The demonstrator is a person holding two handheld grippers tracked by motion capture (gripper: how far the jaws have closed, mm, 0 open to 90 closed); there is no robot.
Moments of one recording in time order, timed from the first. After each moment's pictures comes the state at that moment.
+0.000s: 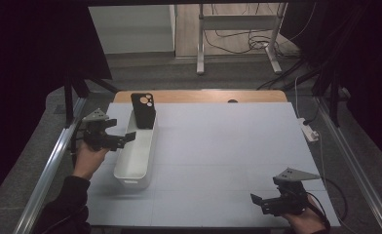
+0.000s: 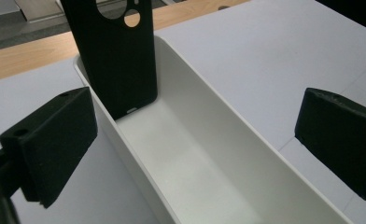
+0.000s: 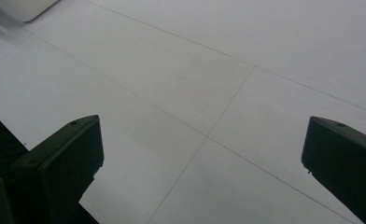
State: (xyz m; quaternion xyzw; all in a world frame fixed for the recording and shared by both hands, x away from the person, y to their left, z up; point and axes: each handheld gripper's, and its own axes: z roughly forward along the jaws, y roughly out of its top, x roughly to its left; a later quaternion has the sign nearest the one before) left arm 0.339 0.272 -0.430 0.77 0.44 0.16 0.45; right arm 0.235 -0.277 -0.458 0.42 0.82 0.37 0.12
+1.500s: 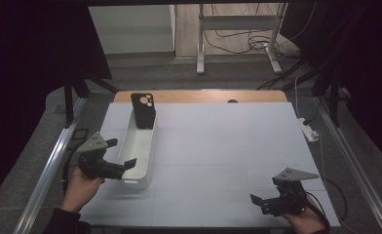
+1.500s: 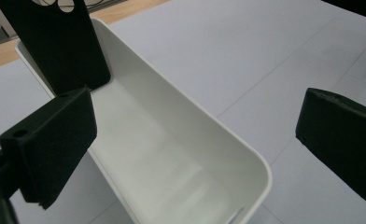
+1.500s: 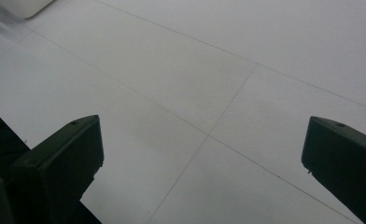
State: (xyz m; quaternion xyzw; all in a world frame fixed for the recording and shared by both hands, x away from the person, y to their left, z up) left arm 0.259 0.253 -0.427 0.79 0.38 0.17 0.45; right arm 0.236 -0.276 -0.459 0.42 0.82 0.37 0.12
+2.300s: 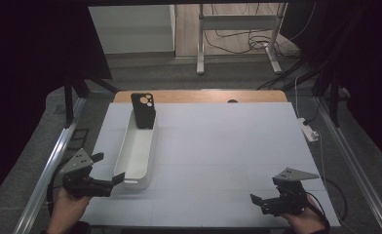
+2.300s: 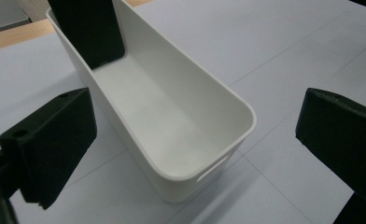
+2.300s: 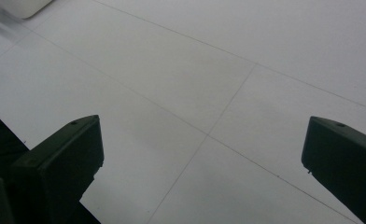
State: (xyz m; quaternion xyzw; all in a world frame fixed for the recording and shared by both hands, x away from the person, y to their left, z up) left arm 0.211 0.271 -0.435 0.77 0.42 0.19 0.44; right arm 0.236 -0.276 -0.459 0.42 0.82 0.37 0.12
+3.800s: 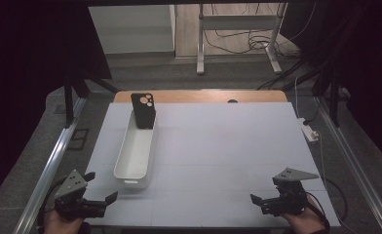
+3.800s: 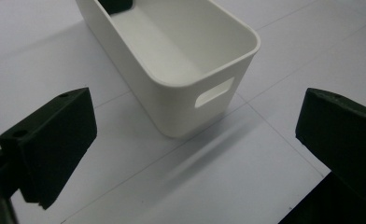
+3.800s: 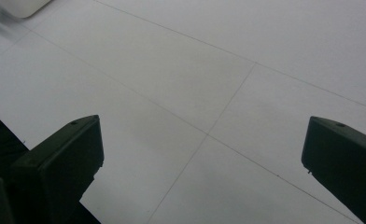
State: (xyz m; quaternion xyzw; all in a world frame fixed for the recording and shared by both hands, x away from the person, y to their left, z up) left arm 0.172 0.279 -0.463 0.78 0.45 0.19 0.40; right arm 0.236 -0.276 -0.459 0.42 0.82 0.37 0.12
